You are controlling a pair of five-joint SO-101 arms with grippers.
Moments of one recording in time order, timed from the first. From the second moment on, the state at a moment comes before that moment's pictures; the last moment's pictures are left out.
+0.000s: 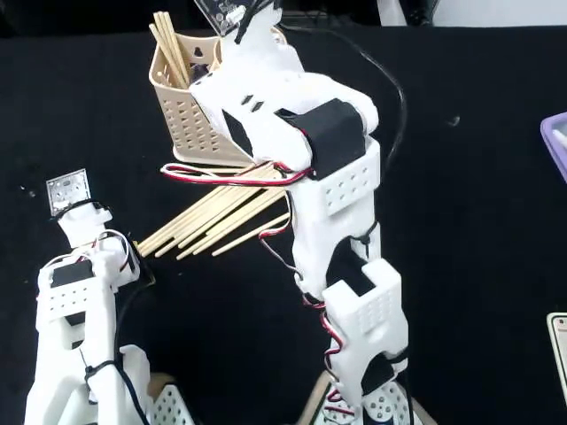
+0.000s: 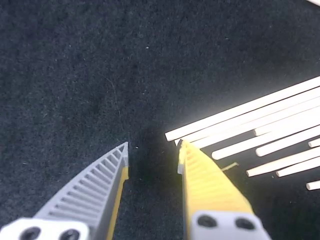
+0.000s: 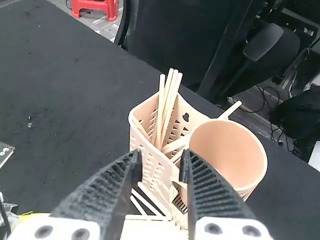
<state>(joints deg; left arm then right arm) -21.8 -45.6 72.0 41.2 1.6 -31.6 26.3 -85.7 99.4 9.8</state>
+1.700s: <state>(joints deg) -21.8 -45.6 72.0 41.2 1.6 -37.9 18.8 17.4 45.9 -0.3</state>
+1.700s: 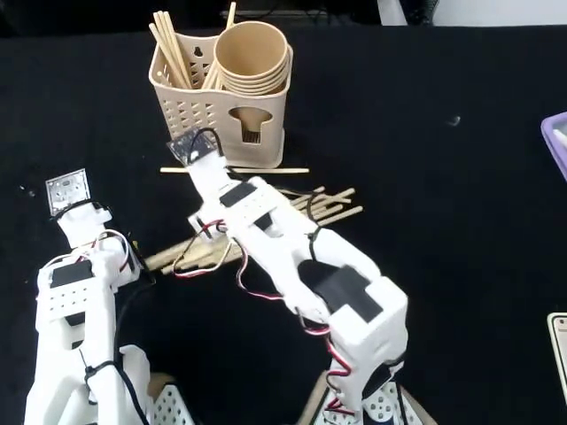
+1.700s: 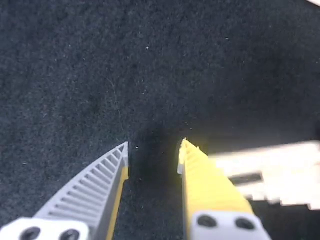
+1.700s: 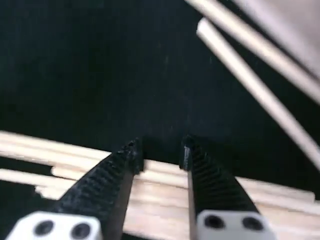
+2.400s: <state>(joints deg) -21.8 -45.6 72.0 41.2 1.6 -33.1 -15.0 45.1 53.1 30.0</state>
